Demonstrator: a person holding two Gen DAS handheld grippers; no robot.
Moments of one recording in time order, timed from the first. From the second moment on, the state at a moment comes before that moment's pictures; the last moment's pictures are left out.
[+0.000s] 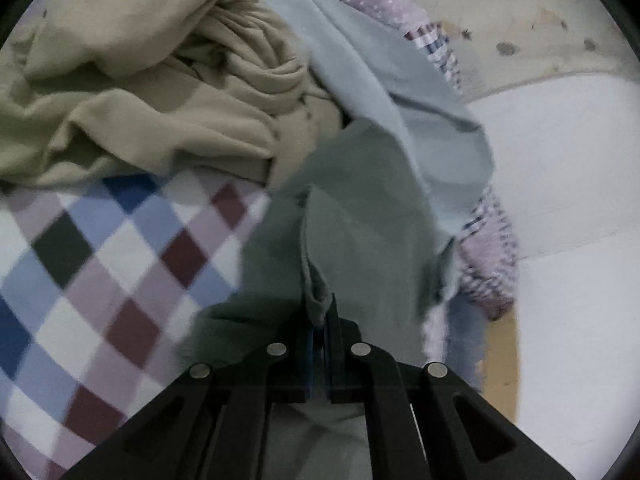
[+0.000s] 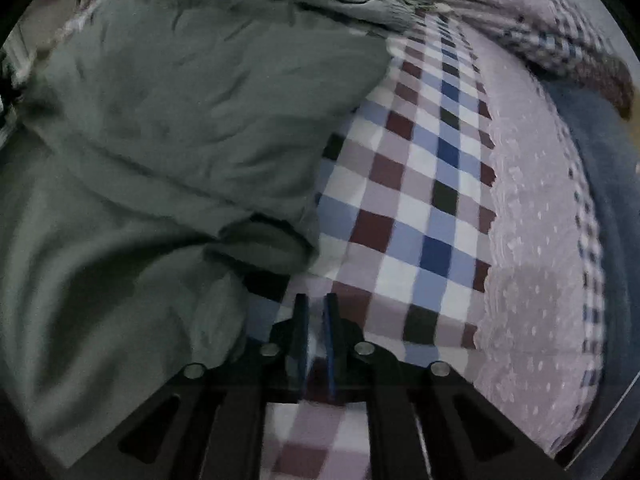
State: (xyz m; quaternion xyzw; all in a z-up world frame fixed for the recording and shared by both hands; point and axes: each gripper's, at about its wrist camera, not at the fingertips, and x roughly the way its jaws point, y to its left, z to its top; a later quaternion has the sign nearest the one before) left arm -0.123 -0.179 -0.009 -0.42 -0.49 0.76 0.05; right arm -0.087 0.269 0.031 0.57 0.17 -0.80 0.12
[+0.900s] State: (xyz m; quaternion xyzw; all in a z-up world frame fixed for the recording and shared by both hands) left arm -0.127 -0.168 -0.021 -0.47 -0.36 0.81 0.02; right arm -0.227 0.215 0.077 0.46 -0.04 -0.88 0.09
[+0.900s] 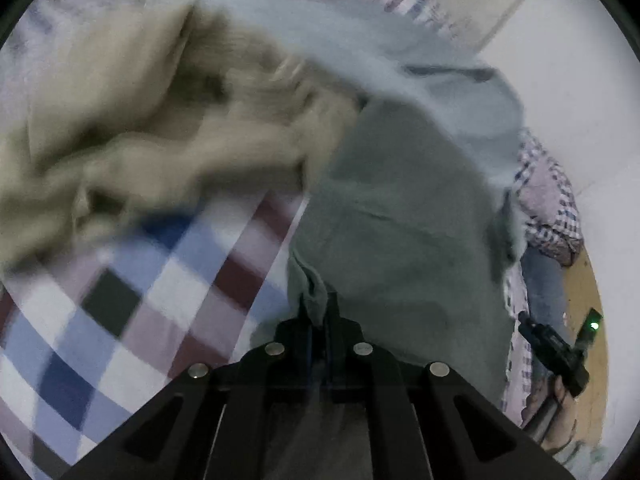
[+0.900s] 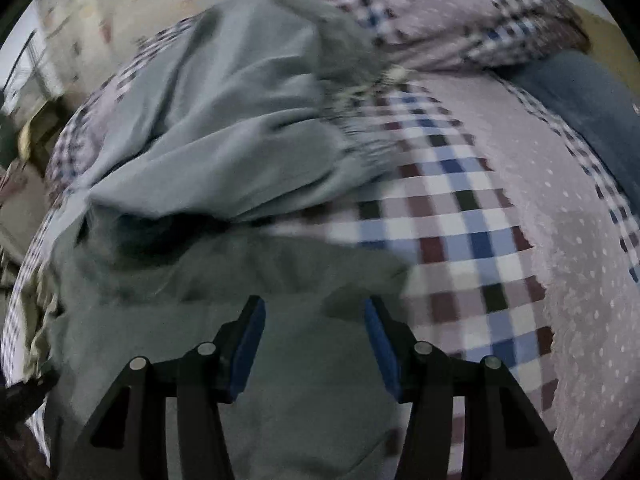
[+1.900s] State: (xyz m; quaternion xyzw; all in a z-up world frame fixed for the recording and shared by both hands) left arm -0.164 -0.208 0.018 -0.28 -0.39 0.86 0.18; right arm -0.081 0.119 0.049 0.48 0.02 -0.85 0.22
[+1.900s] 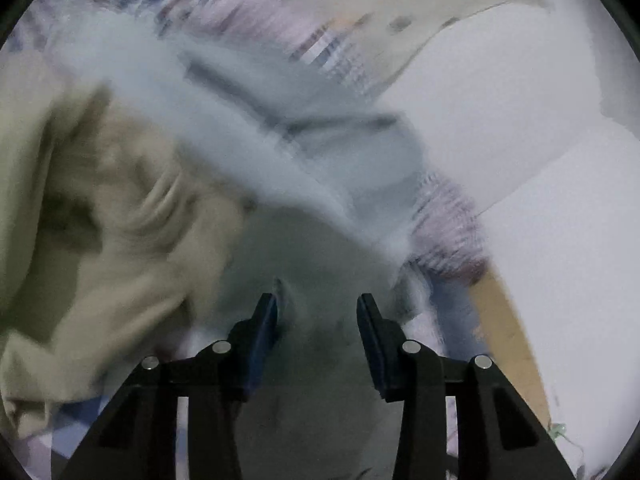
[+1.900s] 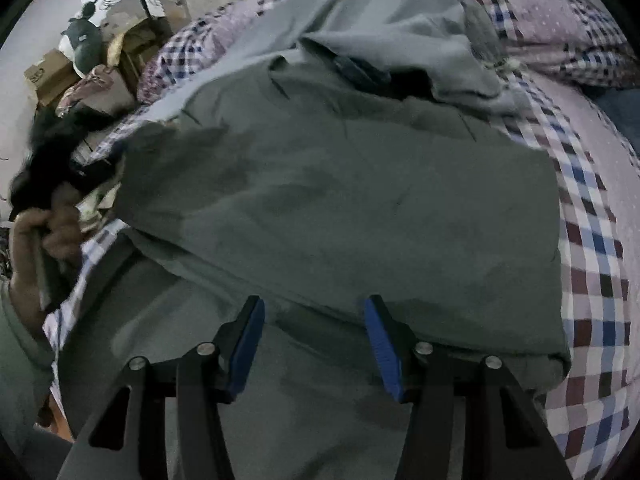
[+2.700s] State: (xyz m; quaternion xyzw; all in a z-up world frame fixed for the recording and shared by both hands) left arm -0.059 -0.211 0.056 -0.27 -0.35 0.89 0.08; right arm 0.027 0.148 0.118 0.34 0.04 -0.92 0.19
